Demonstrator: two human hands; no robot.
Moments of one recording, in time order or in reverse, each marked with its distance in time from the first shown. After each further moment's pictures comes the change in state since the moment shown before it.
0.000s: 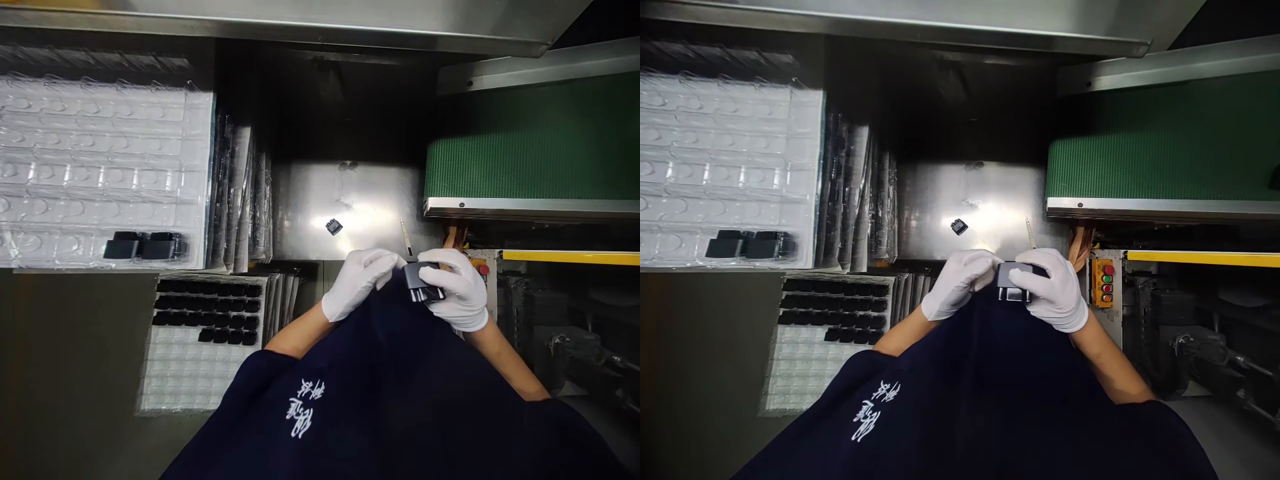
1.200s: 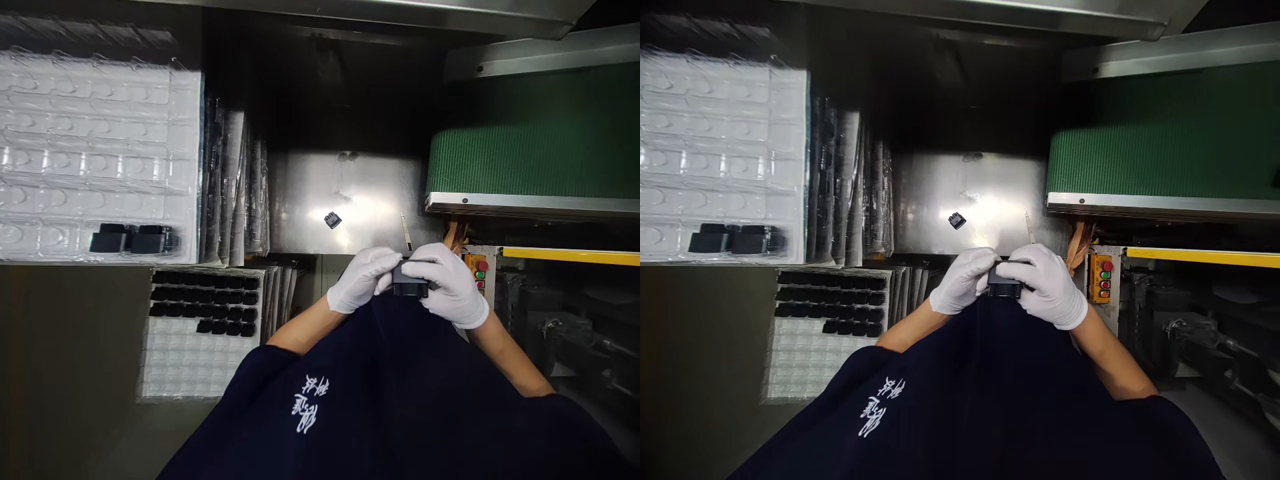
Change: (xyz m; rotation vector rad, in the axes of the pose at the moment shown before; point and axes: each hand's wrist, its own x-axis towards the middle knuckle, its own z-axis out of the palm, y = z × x) left_hand 0.010 -0.021 0.000 -0.281 -0.138 -0.198; right_hand 0.014 0.002 0.004 0.000 -0.212 0.068
